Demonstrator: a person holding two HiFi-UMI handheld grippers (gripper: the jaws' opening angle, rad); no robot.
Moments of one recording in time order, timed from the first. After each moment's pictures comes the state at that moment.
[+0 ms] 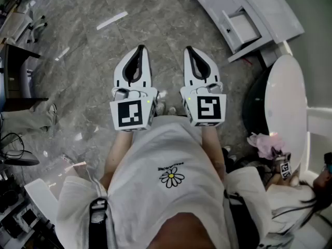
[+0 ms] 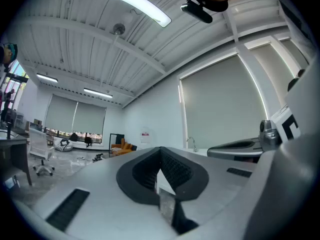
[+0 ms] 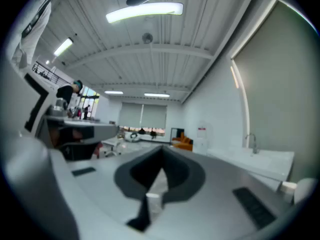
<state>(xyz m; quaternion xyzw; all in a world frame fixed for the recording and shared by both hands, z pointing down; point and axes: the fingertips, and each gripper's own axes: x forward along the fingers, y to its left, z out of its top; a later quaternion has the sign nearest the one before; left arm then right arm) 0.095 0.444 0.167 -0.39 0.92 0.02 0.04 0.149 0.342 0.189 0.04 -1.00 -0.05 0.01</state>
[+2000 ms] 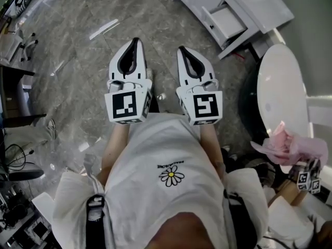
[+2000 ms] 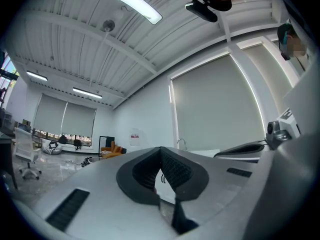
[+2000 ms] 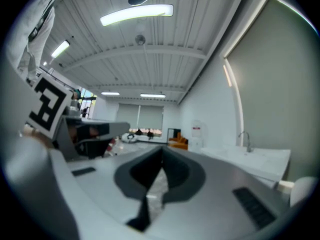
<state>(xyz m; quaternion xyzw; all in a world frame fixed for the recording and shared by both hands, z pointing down) 0.097 0.330 0.170 -0.43 0.90 0.01 0.06 0.170 0.250 0.204 0.06 -1.00 -0.04 0.00</state>
